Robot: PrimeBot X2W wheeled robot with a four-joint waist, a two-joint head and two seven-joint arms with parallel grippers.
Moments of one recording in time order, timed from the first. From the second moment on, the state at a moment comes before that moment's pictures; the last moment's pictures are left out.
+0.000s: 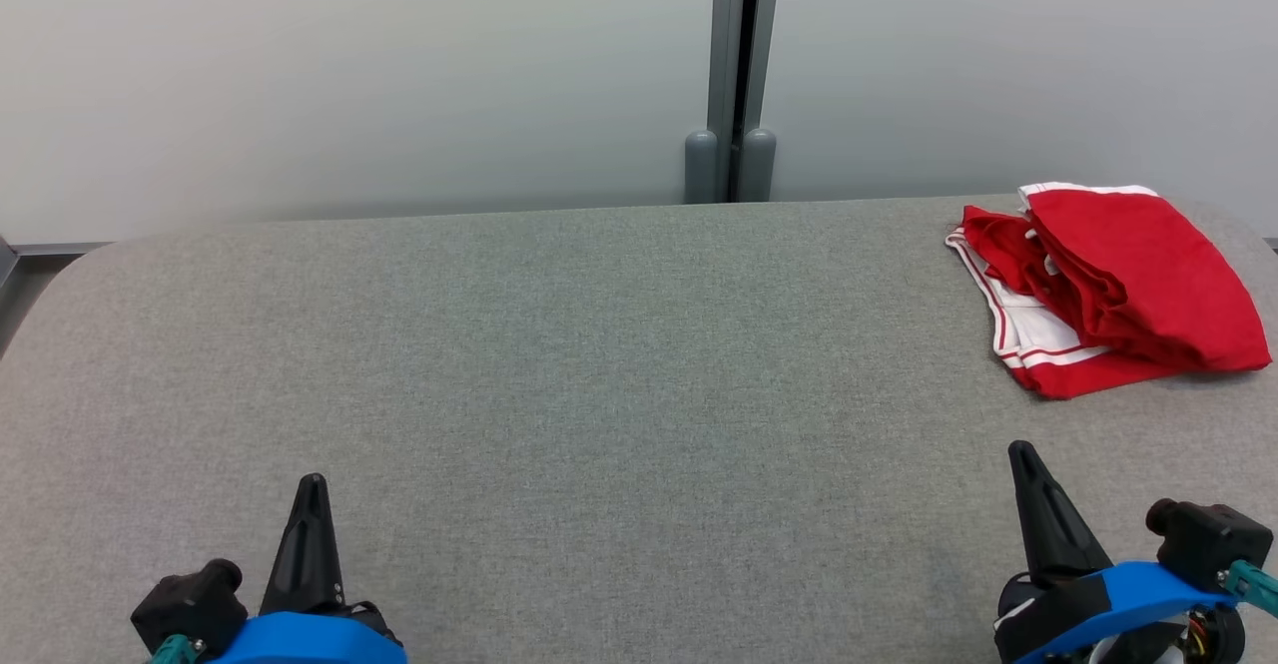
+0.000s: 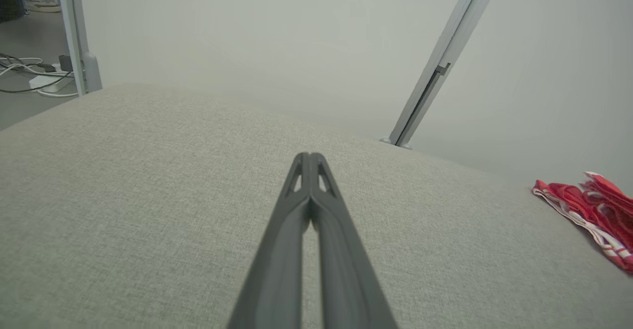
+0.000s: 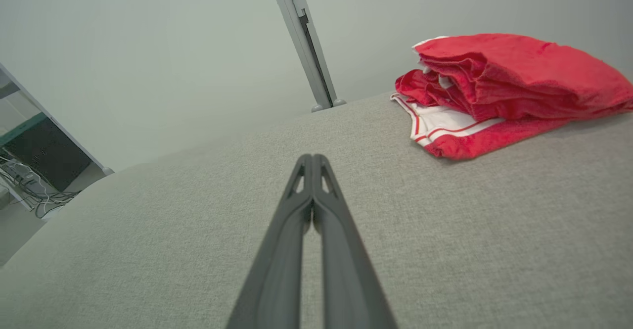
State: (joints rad) left arm 0.04 0.09 -0.06 0.20 -0.38 -0.01 -0.17; right arm -0.01 -0.05 -0.04 0.16 0.37 0.13 -0.05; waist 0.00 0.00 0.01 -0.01
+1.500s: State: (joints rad) left arm -0.03 0.07 0.03 0.22 -1.02 -0.07 -0.02; right arm -0.05 -0.05 -0.08 0.21 1.01 0.13 0.03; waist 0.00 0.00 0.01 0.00
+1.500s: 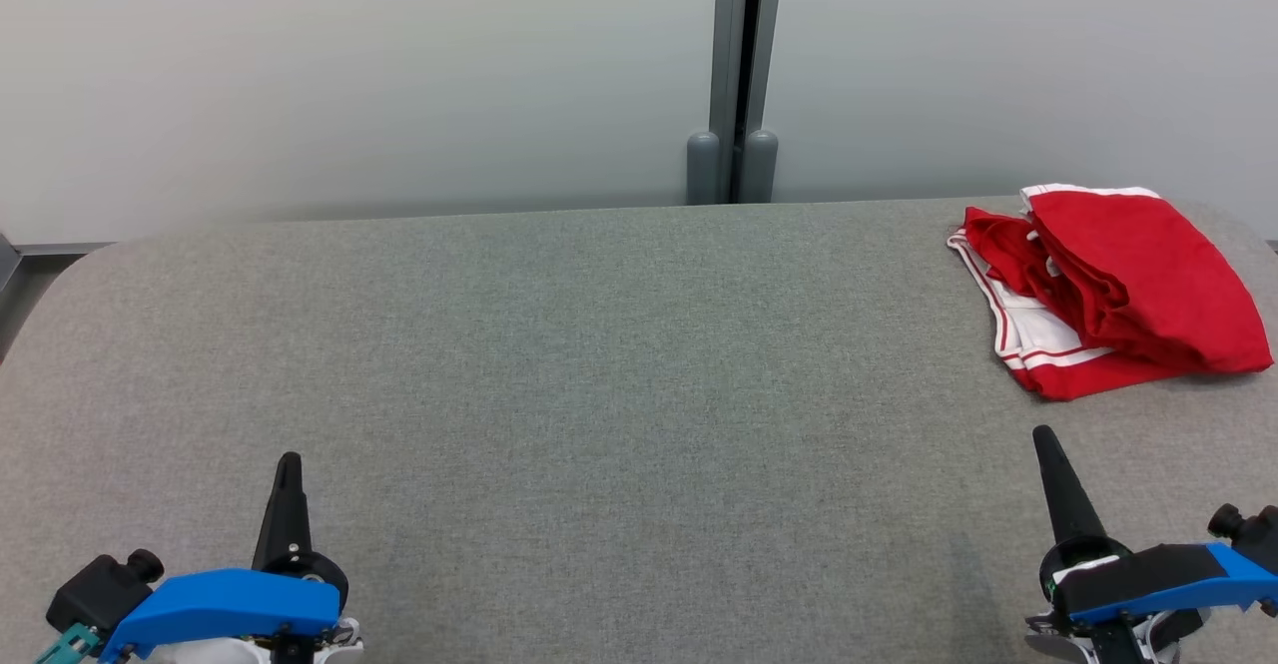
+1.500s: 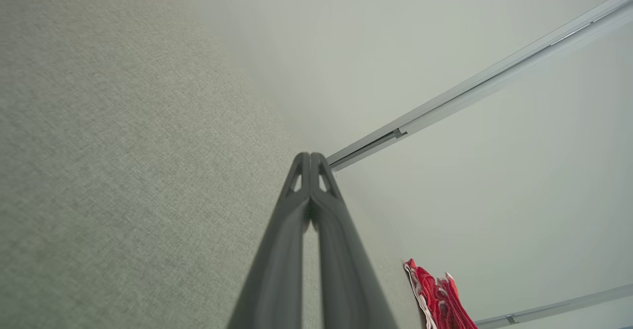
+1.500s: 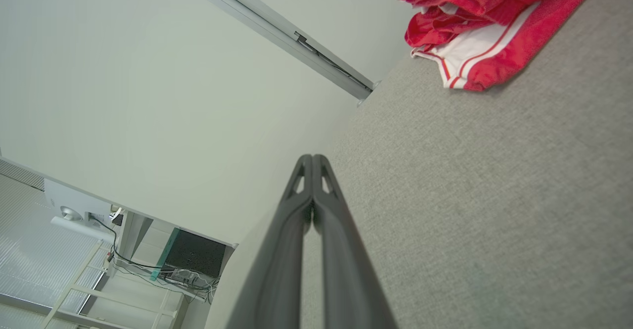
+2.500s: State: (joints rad) left arm -0.06 0.06 0.07 0.23 -1.31 -0.10 0.04; right arm -0.08 -0.05 -0.10 0.22 1.30 0.13 0.07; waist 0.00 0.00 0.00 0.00
